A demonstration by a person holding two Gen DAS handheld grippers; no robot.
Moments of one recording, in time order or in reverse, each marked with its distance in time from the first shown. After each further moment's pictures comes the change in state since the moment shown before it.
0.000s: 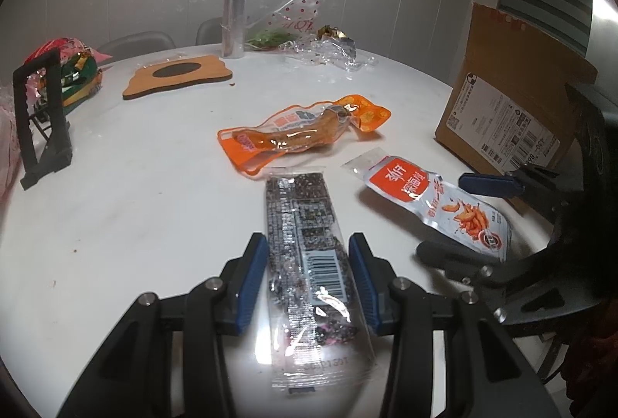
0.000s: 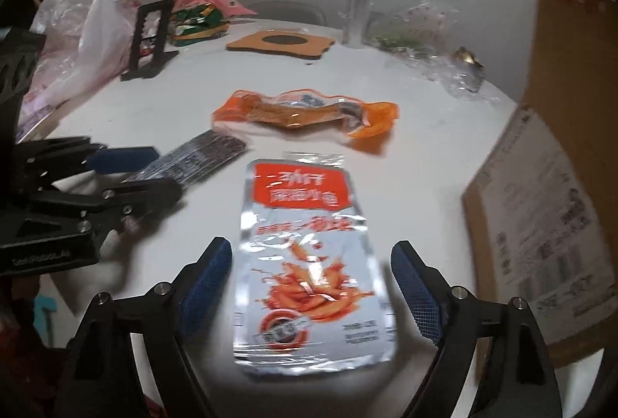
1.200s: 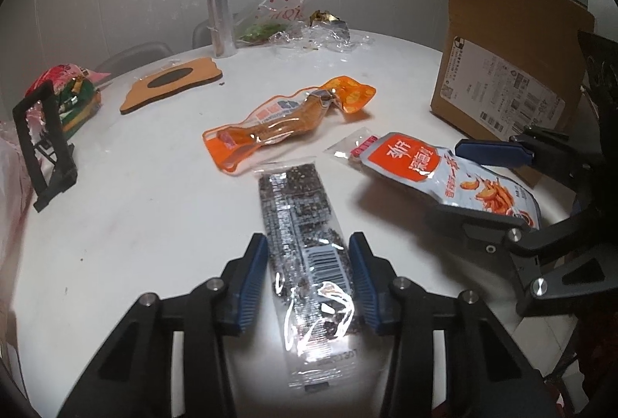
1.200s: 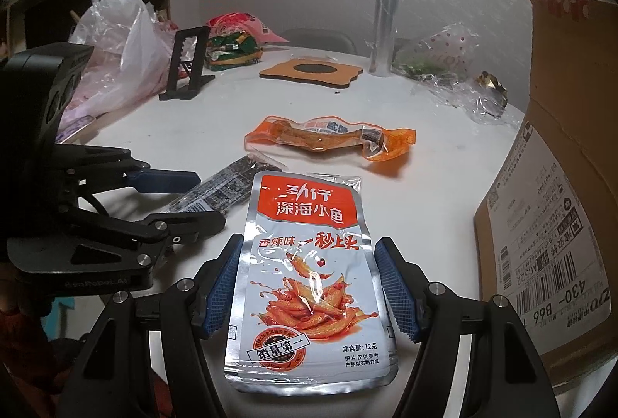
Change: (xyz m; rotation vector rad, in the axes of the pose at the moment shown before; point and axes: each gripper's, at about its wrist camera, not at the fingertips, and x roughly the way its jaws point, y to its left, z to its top) left arm 0.005 -0.032 -0.001 0.101 0.054 0.092; right arm -0.019 -0.013 -0.007 -0.022 -0.117 0.118
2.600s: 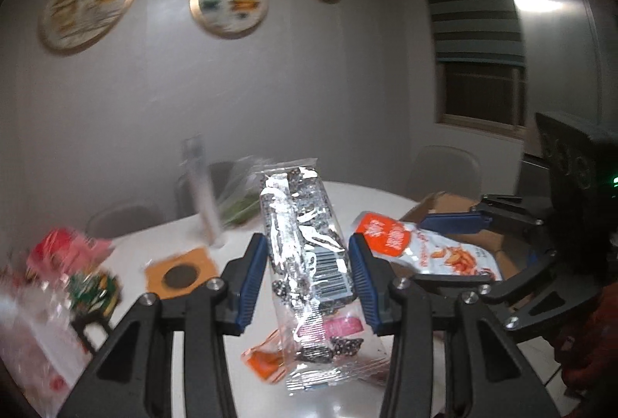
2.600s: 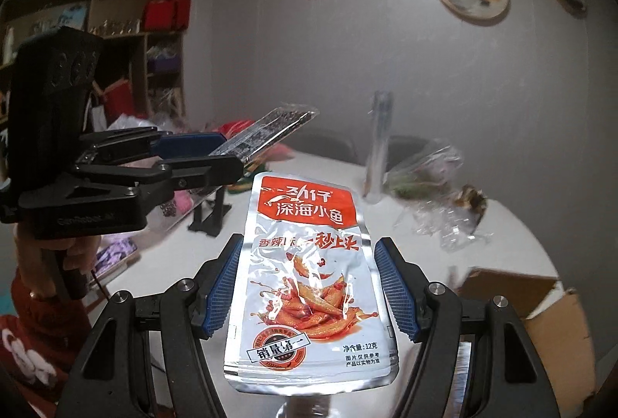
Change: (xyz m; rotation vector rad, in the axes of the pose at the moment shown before) left arm -0.171 0.003 0.175 0.171 -0.413 -0.128; right arm -0.141 -0.015 0.137 -0.001 -0.265 0.008
